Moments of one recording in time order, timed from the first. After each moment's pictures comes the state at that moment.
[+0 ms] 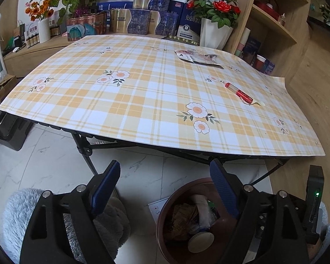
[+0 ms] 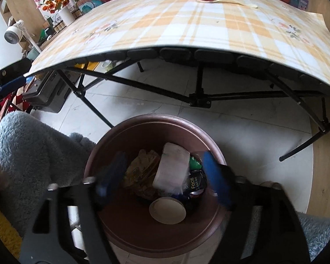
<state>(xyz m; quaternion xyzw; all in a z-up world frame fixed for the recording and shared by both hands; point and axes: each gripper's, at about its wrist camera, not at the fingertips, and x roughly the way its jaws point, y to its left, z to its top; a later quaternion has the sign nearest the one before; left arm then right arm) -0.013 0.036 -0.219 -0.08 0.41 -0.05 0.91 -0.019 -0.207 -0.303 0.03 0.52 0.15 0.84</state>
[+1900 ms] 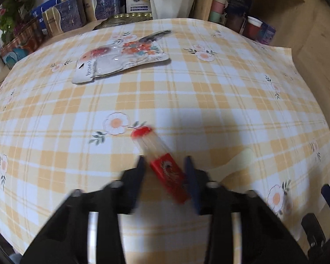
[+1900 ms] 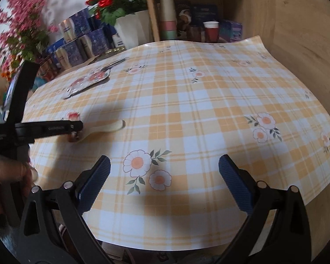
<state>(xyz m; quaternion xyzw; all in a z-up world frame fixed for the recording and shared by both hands) 0.225 -0.156 -0.227 -0.01 0.51 -0.09 0.86 0.095 -0.372 -0.206 0.07 0.40 0.00 0.91</state>
